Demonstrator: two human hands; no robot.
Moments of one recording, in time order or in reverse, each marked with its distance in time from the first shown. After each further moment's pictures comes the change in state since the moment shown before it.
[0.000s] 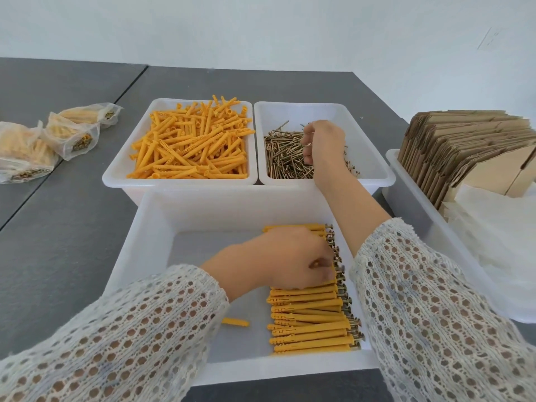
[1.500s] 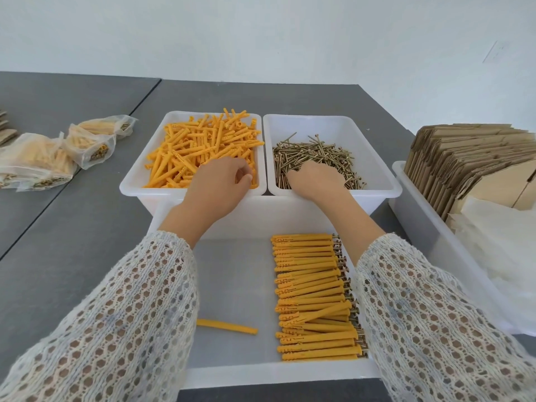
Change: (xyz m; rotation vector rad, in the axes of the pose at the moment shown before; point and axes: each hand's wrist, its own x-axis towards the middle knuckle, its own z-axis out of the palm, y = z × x) left_hand -0.032 -0.105 -0.055 -0.051 0.692 -0.528; right_hand -0.004 0.022 0.007 -1.345 -0.248 -0.182
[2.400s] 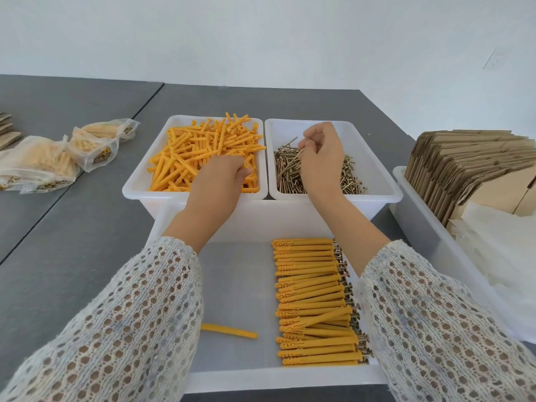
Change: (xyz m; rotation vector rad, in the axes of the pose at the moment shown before) left_hand 0.003 0.003 0.000 0.012 0.129 0.014; right_hand -0.012 -0.016 -0.010 1.043 0.559 -0.195
